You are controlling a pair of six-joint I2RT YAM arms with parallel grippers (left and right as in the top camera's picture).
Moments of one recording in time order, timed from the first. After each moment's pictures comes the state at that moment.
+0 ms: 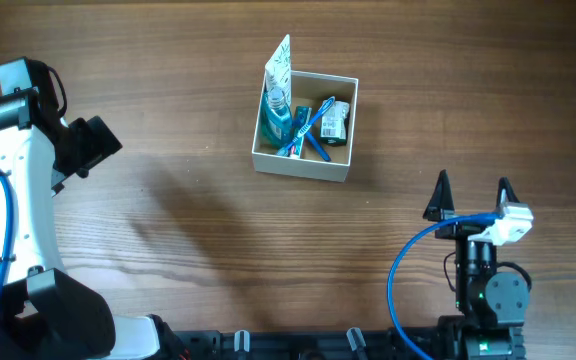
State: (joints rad) left arm 0.31 1.61 1.43 -1.20 -0.09 -0.36; right arm 0.03 0.06 0.02 0.13 0.12 0.12
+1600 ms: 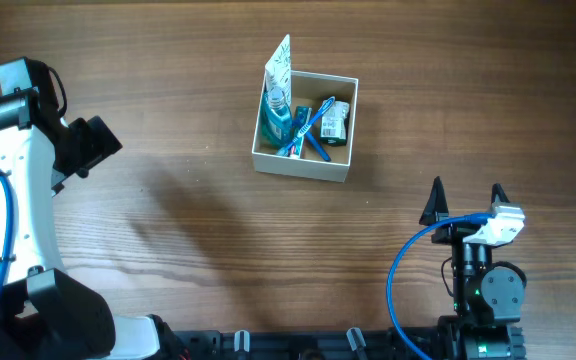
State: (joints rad) left arm 0.31 1.61 1.43 -1.20 -0.09 -0.36; right arm 0.03 0.02 0.01 0.02 0.12 0.11
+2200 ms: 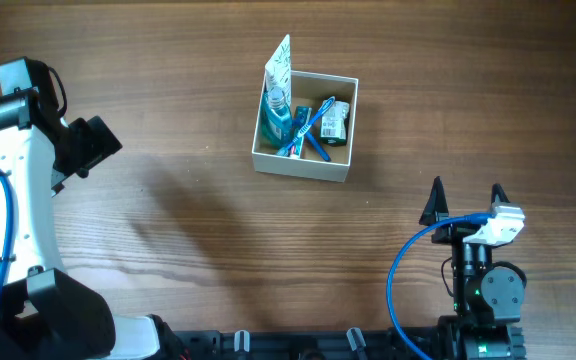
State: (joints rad) left arm 0.31 1.61 1.43 -1.20 -0.09 -0.36; right arm 0.03 0.02 0.01 0.02 0.12 0.11
